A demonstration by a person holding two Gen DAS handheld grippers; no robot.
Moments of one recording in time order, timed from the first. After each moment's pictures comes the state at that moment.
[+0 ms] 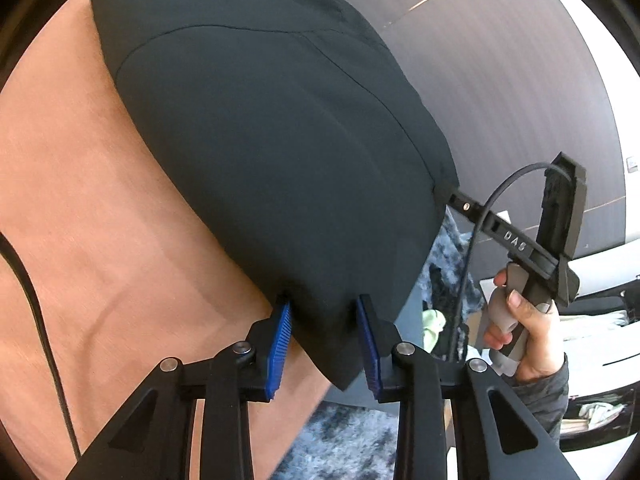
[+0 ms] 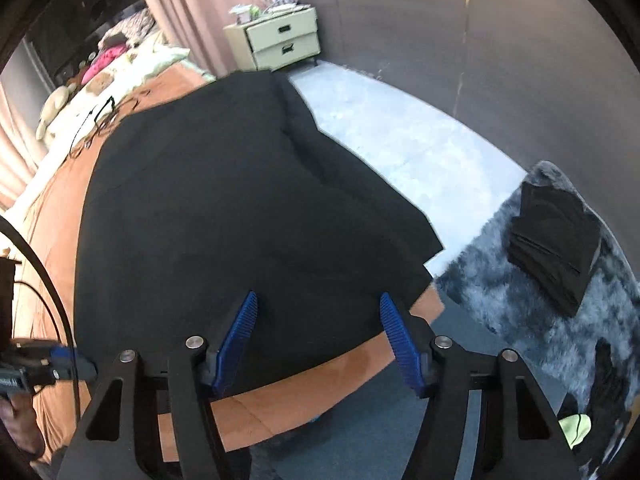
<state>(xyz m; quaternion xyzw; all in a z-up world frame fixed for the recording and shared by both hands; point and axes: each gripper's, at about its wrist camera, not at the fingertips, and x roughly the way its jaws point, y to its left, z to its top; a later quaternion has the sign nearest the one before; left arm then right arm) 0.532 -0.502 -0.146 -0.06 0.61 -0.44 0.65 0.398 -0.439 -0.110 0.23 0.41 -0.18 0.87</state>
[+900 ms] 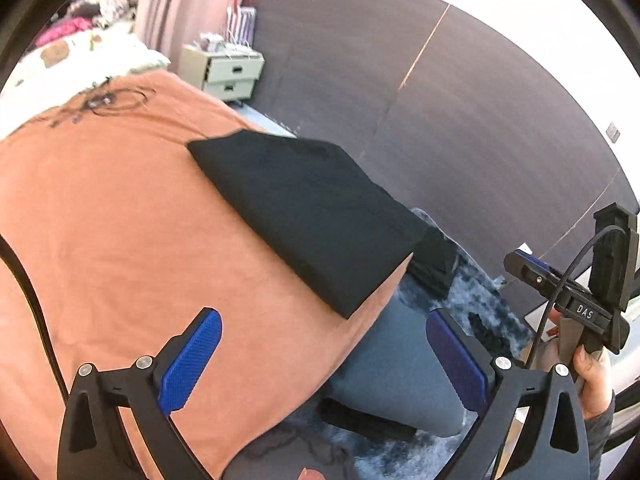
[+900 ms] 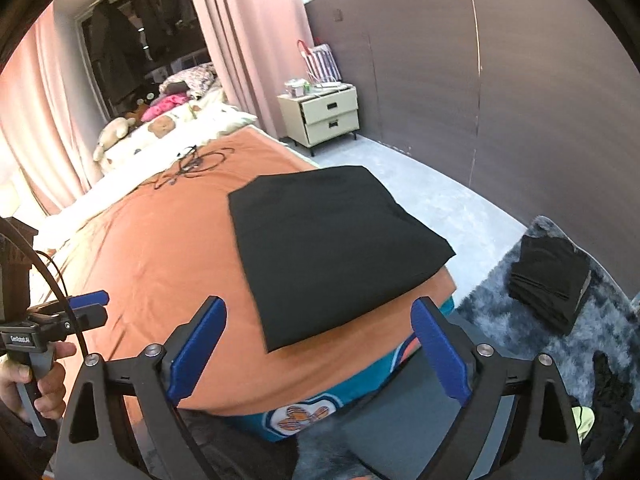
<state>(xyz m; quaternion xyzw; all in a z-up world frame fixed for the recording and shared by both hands) 0.429 -0.354 -0.010 -0.02 0.42 -0.39 0.82 0.248 -0.296 -0.023 0.19 0.29 -0.16 0.93</state>
